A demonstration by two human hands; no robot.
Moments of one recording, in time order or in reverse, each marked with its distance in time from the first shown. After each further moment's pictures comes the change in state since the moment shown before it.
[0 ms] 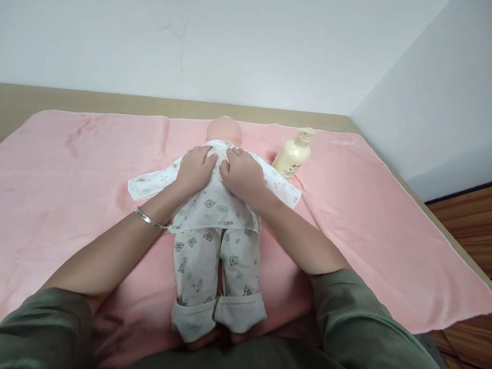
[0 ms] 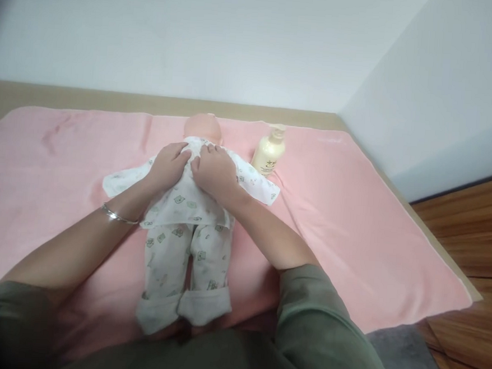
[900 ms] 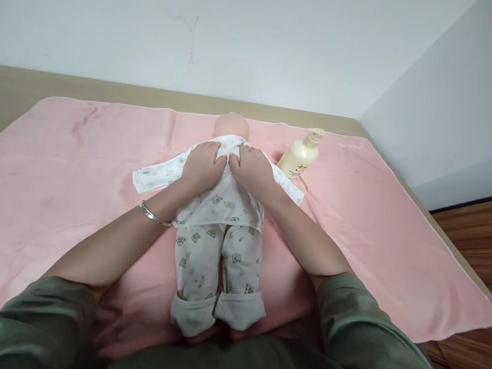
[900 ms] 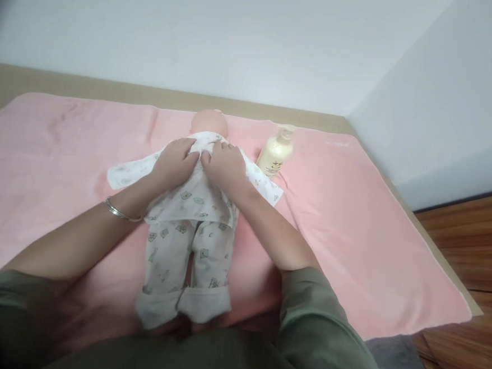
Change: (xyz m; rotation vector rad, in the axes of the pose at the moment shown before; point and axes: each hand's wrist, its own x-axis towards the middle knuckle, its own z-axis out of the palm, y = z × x) left_hand -0.010 0.015 -0.006 0.047 0.001 0.052; right_hand 0.002 0.003 -0.006 -0.030 -0.071 0.047
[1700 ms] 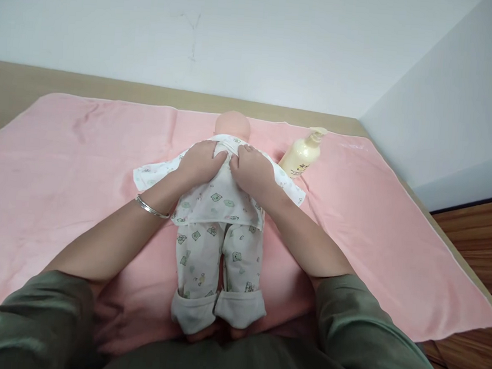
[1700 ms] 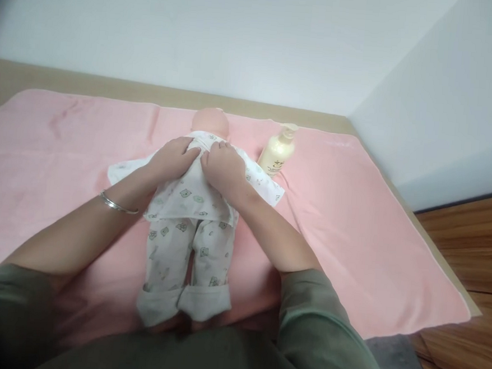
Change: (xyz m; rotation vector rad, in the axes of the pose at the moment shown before) left_hand 0.007 -0.003 -0.015 0.025 -0.142 -0.034; right_hand -0.003 -0.002 -0.002 0.039 -0.002 0.013
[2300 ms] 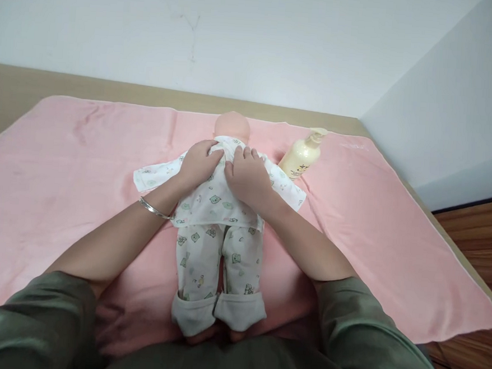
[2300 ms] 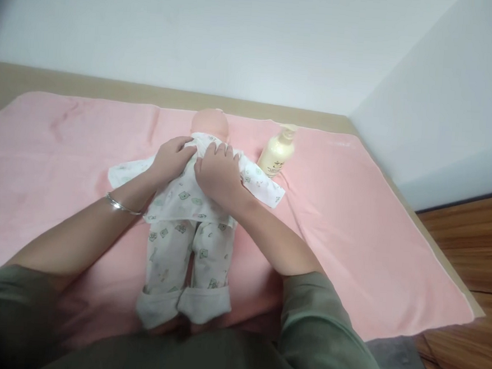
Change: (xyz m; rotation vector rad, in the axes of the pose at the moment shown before) left_hand 0.000 -0.006 0.010 -0.269 0.167 -0.113; right_hand -0.013 -0.017 -0.003 -0.015 -0.027 0.030
